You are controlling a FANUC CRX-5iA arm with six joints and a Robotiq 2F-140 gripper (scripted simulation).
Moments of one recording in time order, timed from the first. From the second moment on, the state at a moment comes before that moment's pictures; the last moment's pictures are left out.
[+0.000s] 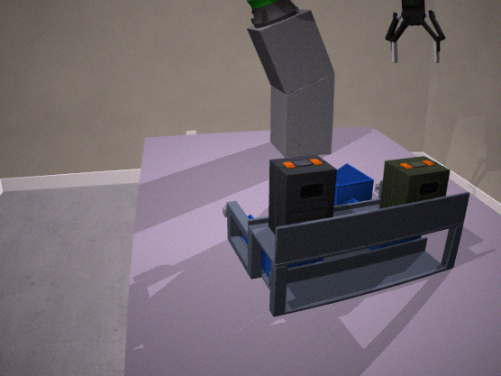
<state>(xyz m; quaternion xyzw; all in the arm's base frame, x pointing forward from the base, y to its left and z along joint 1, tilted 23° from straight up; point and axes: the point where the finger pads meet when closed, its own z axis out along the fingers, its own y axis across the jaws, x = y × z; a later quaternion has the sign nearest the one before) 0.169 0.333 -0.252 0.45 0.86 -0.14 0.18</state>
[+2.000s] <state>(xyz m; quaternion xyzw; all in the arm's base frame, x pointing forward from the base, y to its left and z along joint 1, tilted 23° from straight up) 0.393 0.114 -0.246 0.90 0.37 -0.05 0.21</state>
